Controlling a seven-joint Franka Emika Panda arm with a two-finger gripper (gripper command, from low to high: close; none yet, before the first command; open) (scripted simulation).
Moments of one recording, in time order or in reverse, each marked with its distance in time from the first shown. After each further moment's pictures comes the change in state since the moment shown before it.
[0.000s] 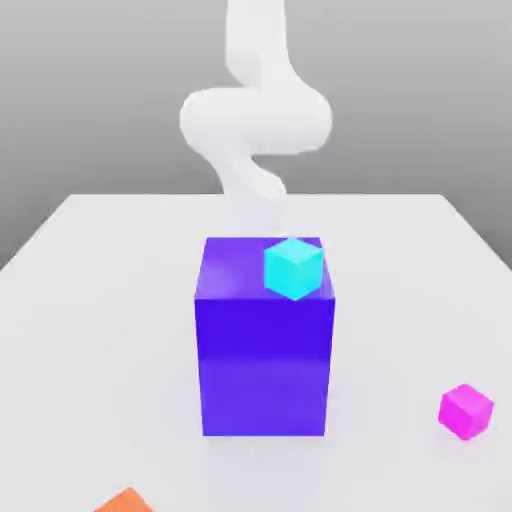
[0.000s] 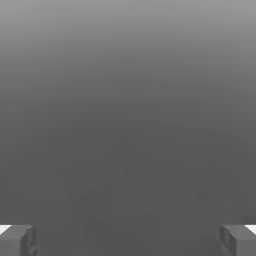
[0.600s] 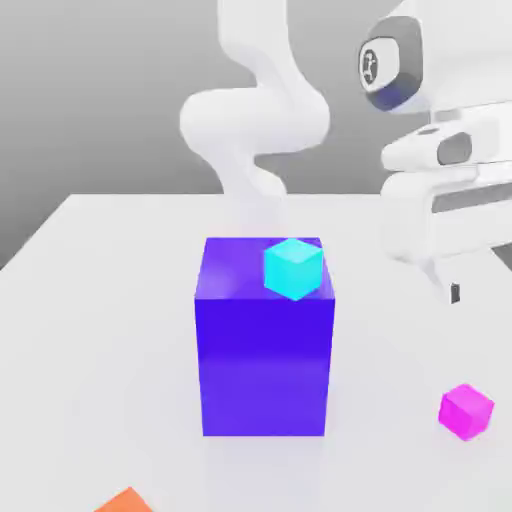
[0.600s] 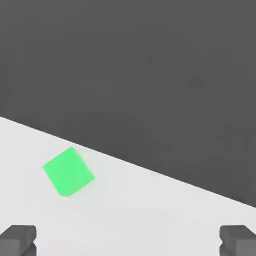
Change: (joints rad) arm 0.228 0.658 0.232 -0.153 0.005 0.294 0.066
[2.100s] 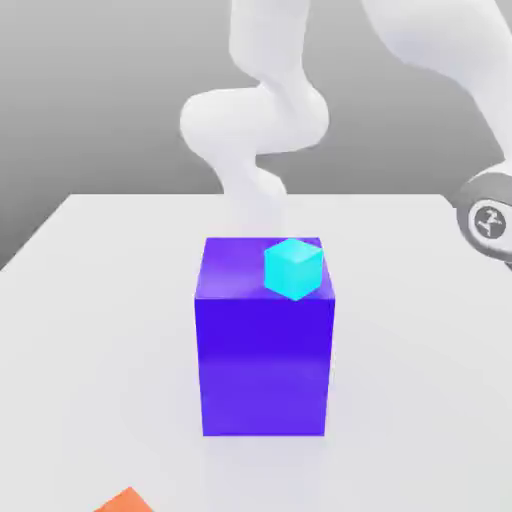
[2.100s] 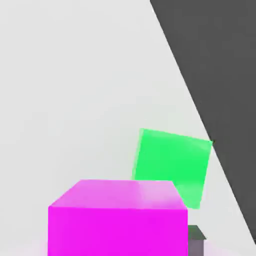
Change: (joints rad) arm 0.010 0.453 0.066 0.381 -0.221 -0.169 -0.632
